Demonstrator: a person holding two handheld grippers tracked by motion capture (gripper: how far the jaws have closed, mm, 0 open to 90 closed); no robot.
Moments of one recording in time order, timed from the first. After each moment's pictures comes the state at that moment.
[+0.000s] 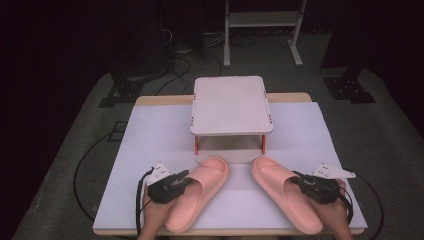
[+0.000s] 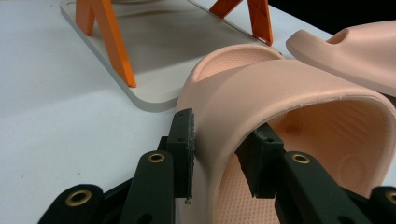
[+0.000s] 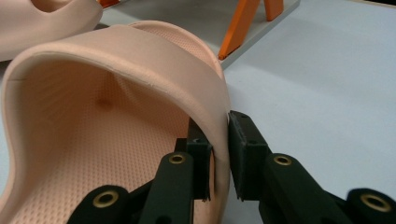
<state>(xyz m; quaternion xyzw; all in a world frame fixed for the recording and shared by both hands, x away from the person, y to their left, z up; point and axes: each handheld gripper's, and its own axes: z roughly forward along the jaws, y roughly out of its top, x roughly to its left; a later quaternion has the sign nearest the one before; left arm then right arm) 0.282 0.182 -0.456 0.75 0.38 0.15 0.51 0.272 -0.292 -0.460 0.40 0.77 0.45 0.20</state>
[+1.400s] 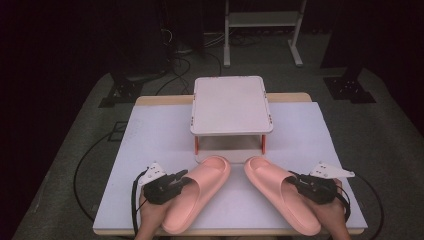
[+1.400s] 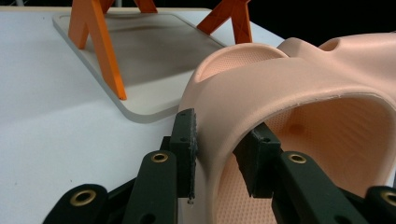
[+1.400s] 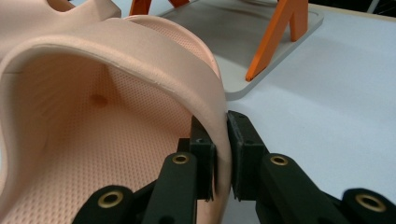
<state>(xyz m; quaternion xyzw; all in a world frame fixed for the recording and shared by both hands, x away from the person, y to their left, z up) 0.276 0.190 -0.444 0.74 0.37 0.13 0.55 0.267 -0.280 -0.445 0.38 0.77 0.48 0.18</state>
